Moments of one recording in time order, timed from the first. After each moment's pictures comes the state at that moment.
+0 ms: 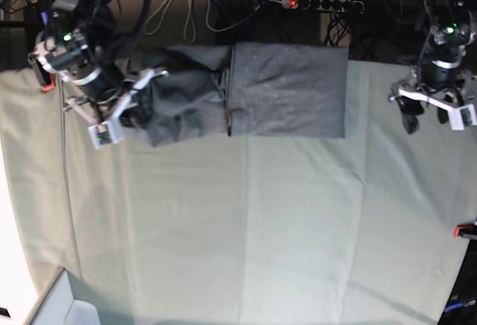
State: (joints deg) left arm 24.8 -8.5 -26.8 105.0 -20.0 -7.3 27.3; right arm -19.5 -7.8 19.2 113.8 5.0 38.8 -48.3
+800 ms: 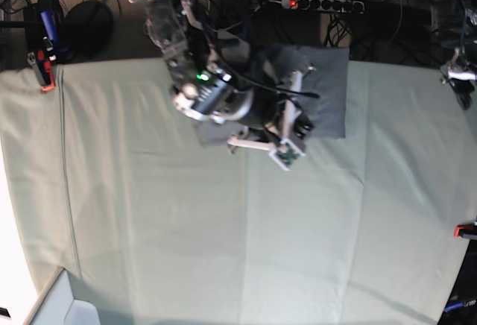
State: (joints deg) left arm 28.6 -8.2 -42.1 105.4 -20.1 -7.6 27.4; right arm -4.8 -8.4 -23.8 95.9 5.7 27.1 -47.6
